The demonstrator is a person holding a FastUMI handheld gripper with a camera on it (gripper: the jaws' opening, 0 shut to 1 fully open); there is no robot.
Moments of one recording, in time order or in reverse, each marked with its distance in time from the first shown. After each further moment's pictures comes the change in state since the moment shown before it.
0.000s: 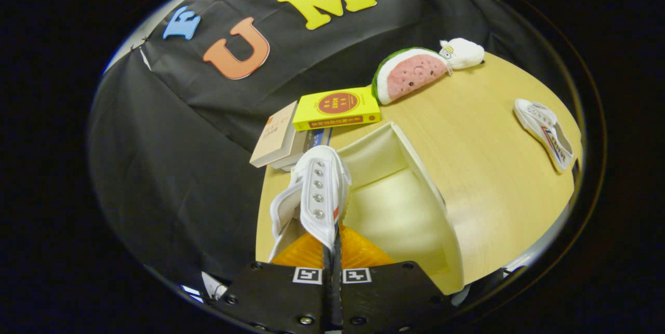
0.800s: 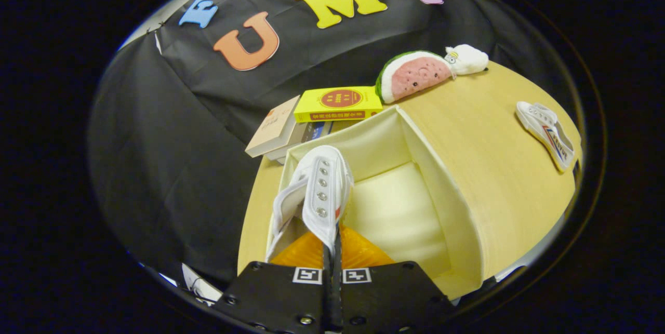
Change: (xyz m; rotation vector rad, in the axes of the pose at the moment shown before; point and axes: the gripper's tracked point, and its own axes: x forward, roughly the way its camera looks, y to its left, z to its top) arm 0.022 -0.004 -0.030 -0.092 -0.044 -0.010
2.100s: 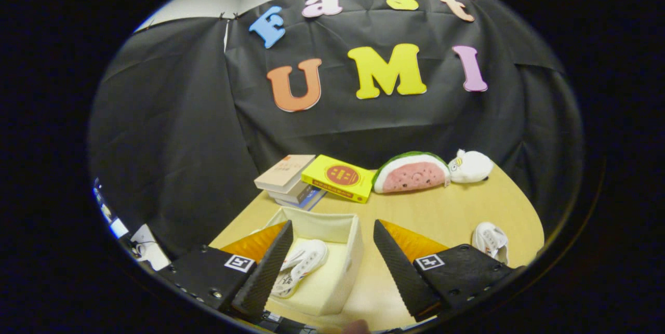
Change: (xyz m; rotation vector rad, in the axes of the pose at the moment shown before) arm -0.144 -0.063 0.144 -0.388 -0.332 0.078
